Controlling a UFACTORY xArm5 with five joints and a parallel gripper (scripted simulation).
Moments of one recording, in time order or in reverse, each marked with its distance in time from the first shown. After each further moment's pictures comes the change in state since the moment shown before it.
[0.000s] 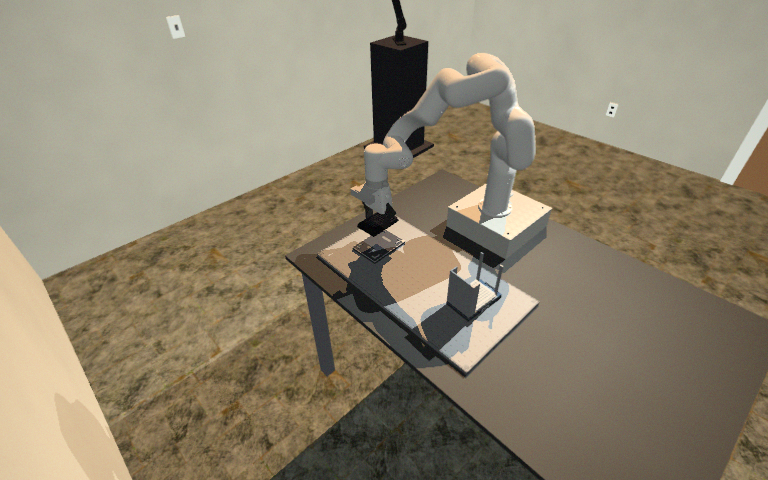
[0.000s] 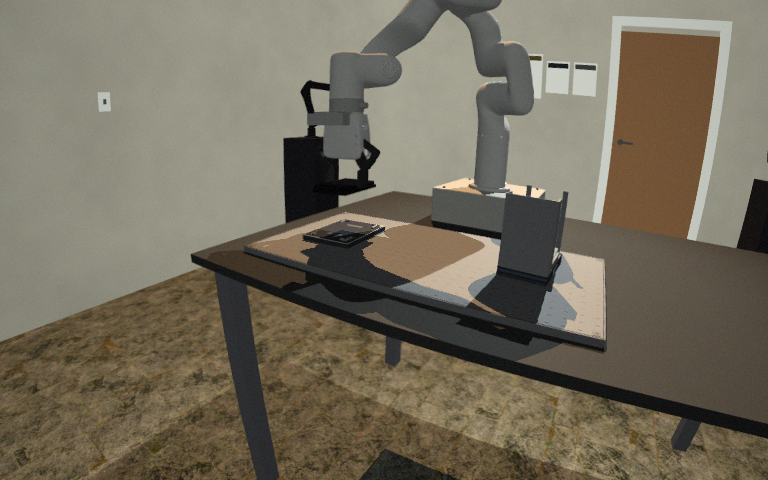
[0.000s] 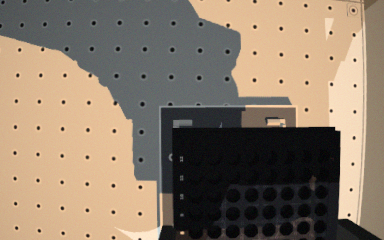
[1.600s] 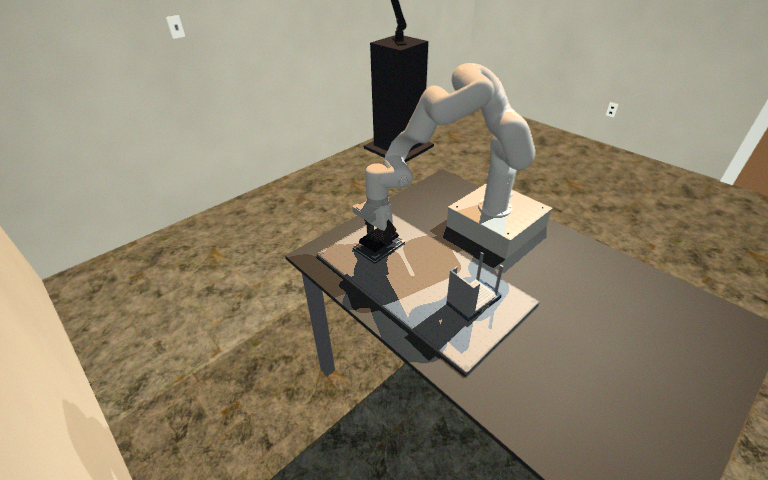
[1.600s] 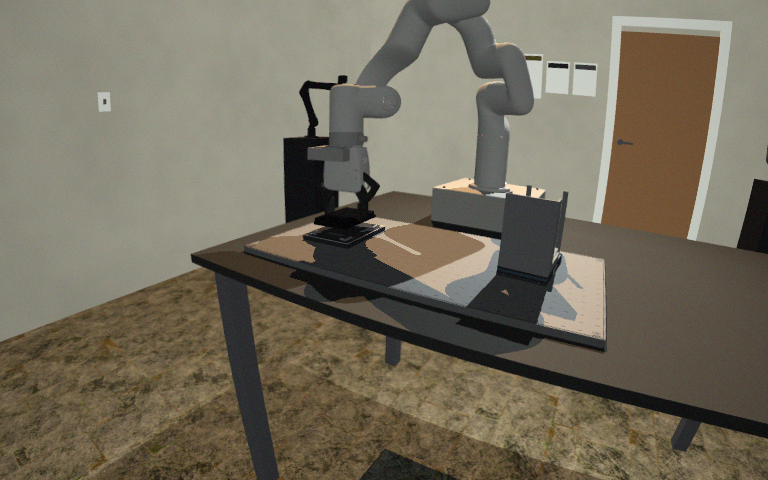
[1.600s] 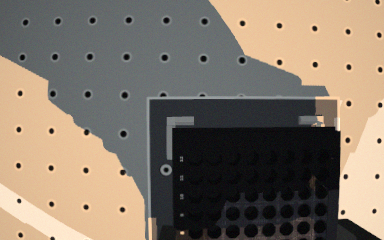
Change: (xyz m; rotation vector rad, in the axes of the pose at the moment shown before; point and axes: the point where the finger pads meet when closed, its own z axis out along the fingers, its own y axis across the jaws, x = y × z) arm -0.001 -0.001 0.072 0.002 -0.003 0.000
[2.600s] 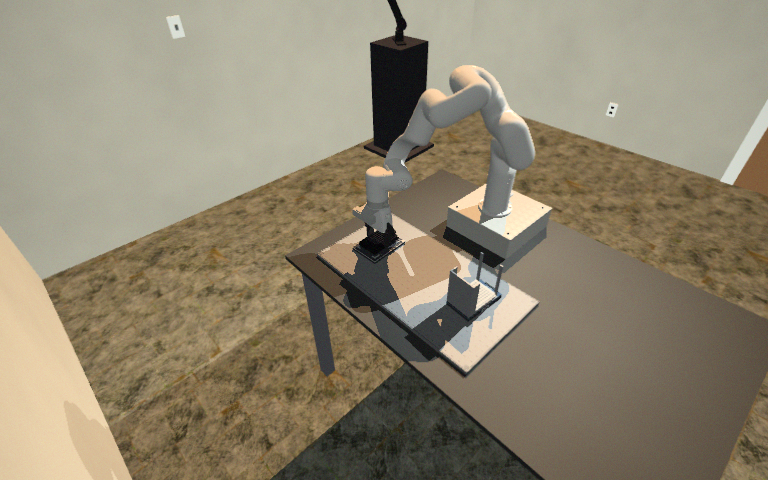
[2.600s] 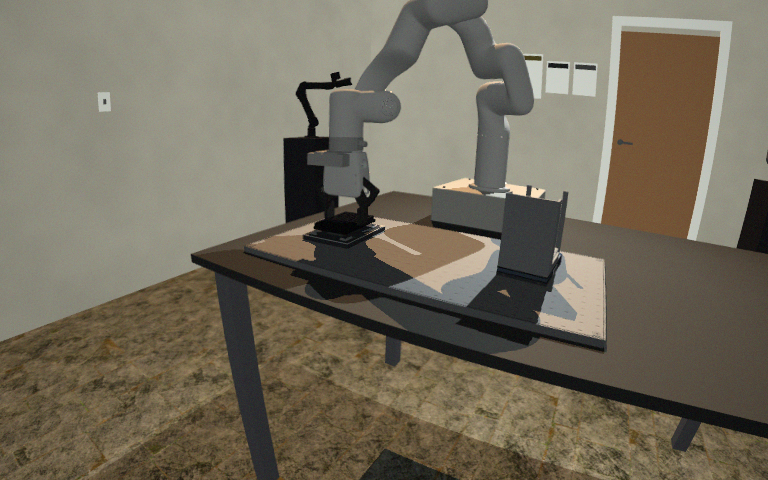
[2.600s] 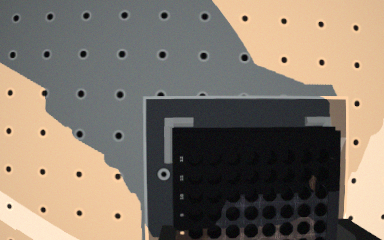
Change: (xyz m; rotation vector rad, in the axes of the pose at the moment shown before) arm 0.001 0.000 0.011 -0.001 0.001 0.000
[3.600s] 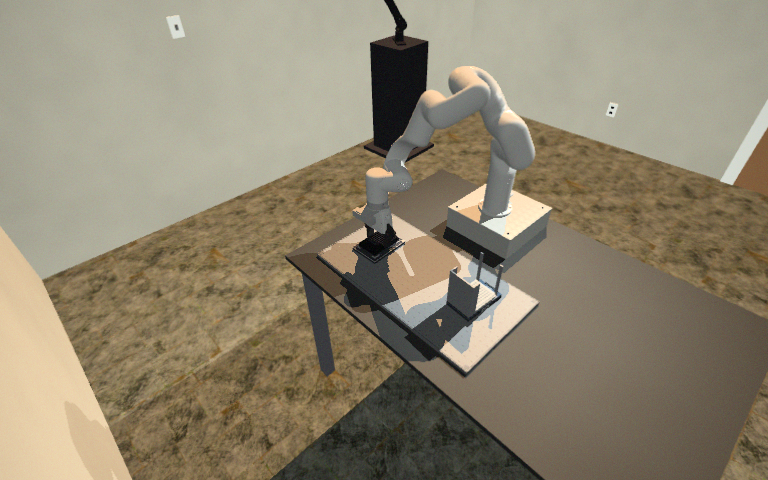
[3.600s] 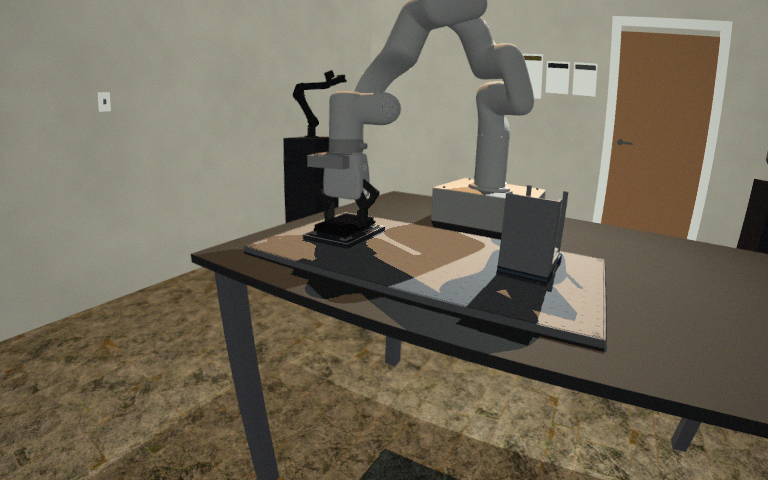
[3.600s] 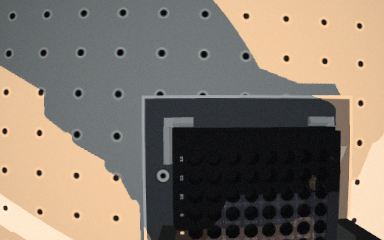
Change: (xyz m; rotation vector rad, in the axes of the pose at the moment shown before) arm 0.000 0.000 0.004 0.000 0.000 0.000
